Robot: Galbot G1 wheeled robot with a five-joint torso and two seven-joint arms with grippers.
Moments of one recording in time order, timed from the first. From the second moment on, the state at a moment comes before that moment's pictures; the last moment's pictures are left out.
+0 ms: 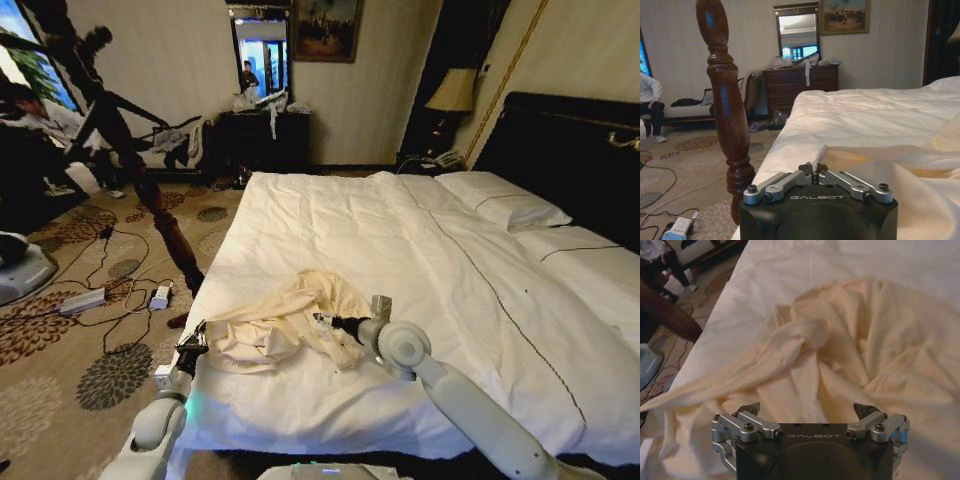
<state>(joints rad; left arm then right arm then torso) 1.49 -1.17 -0.63 -1.76 -0.34 -0.09 -0.02 -0.92 0.94 -0.05 2.12 1.58 -0.58 0.84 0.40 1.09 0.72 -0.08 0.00</state>
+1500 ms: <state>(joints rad) 1.47 -1.16 -0.61 -1.75 -0.34 -0.10 -0.03 -0.90 0.95 -0.14 2.06 1.48 -0.55 0.79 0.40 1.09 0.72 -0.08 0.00</state>
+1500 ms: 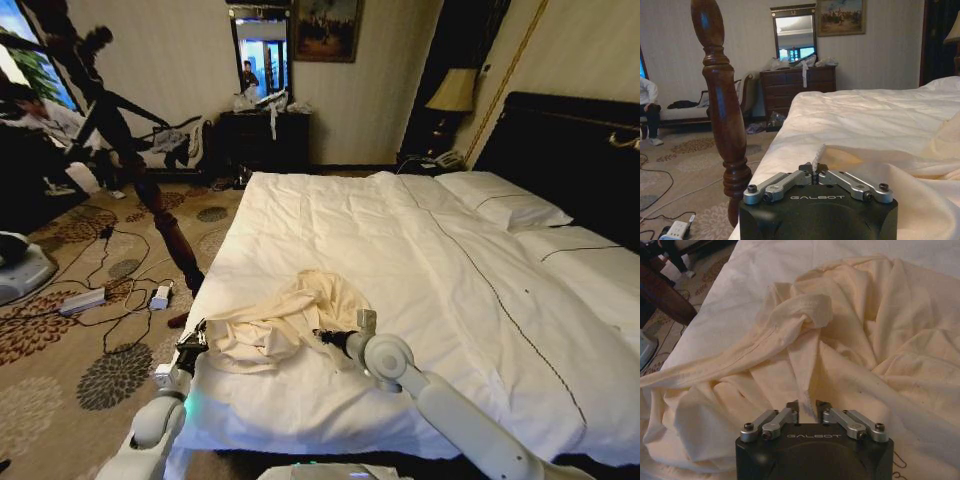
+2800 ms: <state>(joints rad) 1.45 -0.93 -1.13 -2.29 -0.96 -0.07 -0.06 -0.95 0.54 0.50 2.40 1.68 0.15 -0.15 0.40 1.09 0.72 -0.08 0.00</state>
